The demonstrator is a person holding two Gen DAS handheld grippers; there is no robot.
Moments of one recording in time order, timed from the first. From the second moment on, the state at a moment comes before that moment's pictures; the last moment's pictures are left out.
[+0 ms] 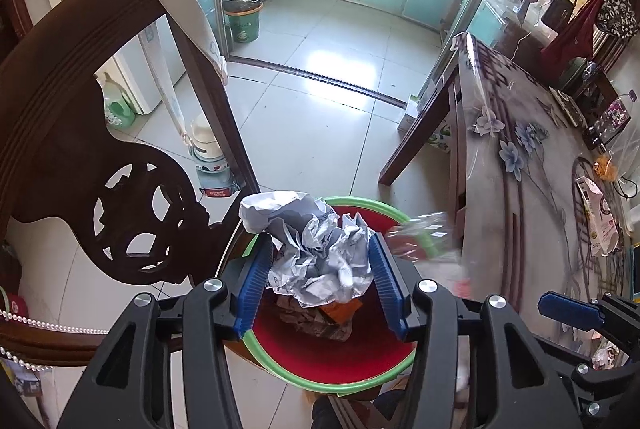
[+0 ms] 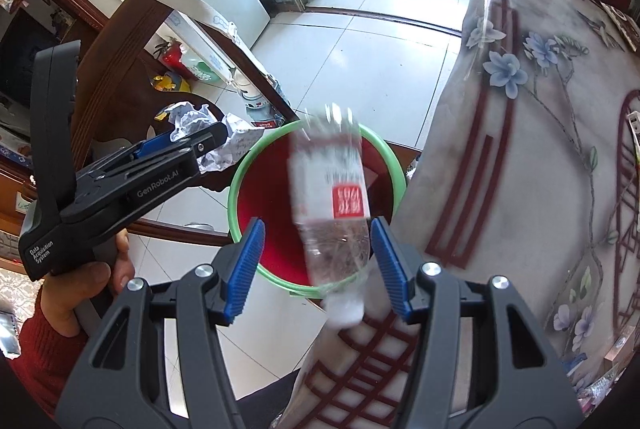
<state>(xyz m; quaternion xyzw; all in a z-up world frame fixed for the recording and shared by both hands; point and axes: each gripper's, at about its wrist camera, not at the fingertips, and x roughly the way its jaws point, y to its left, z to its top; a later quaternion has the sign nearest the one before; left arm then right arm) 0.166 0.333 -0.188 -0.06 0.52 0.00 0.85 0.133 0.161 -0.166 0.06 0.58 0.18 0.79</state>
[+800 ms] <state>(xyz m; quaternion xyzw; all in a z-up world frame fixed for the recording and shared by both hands) 0.127 0.310 -0.167 -0.05 0.51 -0.01 0.86 0.087 0.101 -0.137 0.07 0.55 0.12 0.83</state>
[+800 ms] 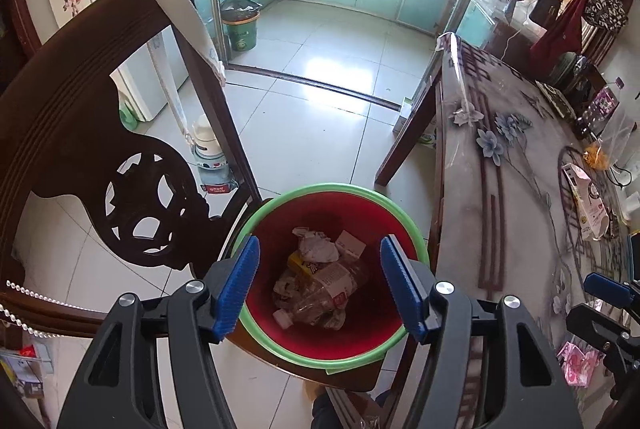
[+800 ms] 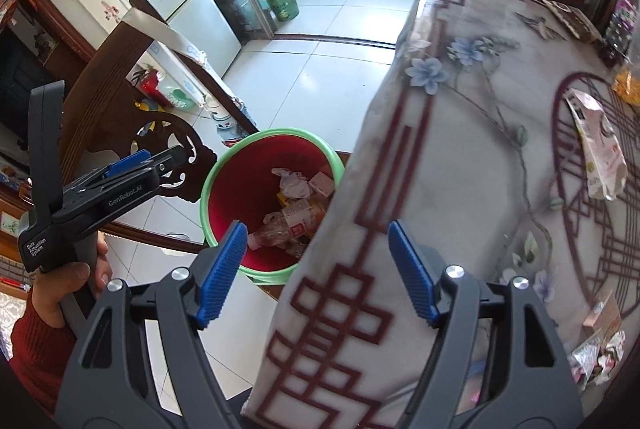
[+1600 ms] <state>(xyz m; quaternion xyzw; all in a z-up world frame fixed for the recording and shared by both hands) 0.052 0.102 -0.155 0.01 0.51 -0.13 0.85 -0.040 -0.146 -0.134 0.12 0.53 -0.04 0.84</state>
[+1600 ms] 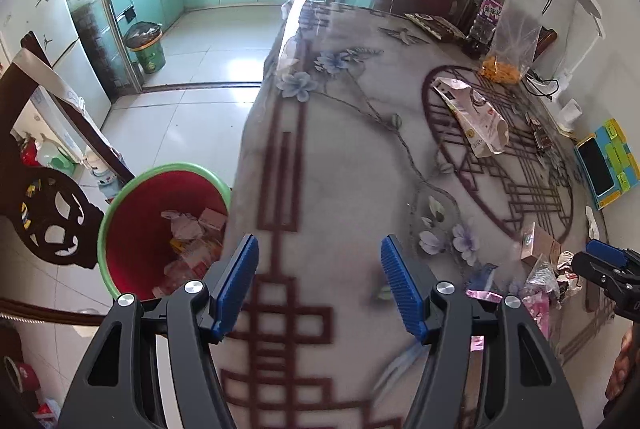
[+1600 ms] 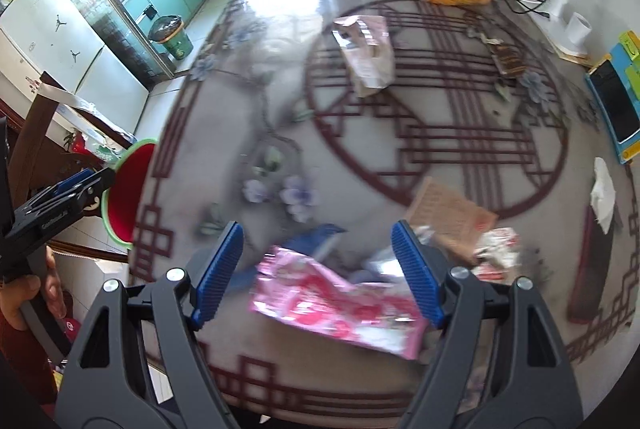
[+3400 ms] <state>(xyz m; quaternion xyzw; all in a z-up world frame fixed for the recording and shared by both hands) -0.005 -0.012 -0.148 -0.09 0.53 -0.07 0.84 -0.041 -0.208 -0.222 0.03 0.63 0.18 0.75</state>
